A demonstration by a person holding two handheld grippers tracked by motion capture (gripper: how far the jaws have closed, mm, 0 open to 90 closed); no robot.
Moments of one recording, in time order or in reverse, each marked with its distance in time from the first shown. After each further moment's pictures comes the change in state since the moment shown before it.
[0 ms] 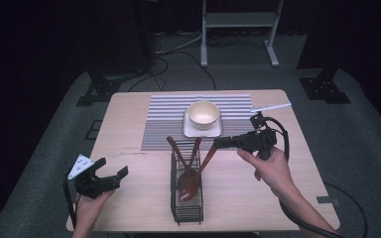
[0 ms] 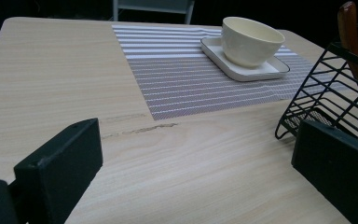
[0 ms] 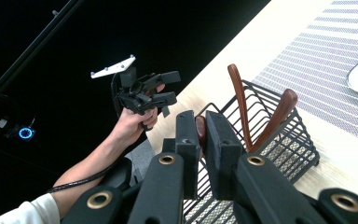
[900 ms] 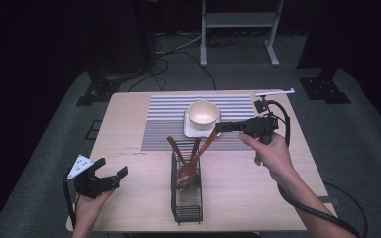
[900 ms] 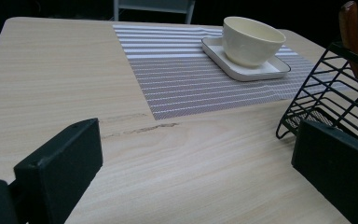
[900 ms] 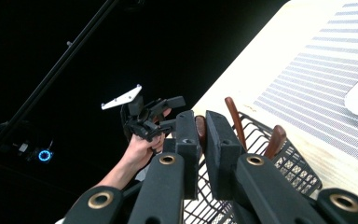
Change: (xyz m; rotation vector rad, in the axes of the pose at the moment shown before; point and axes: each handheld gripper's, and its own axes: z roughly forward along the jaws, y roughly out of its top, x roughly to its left) left arm 0.000 0.000 0.000 -0.001 0.002 0.000; right arm -0.014 0.029 -0.008 -0.055 0.042 0.068
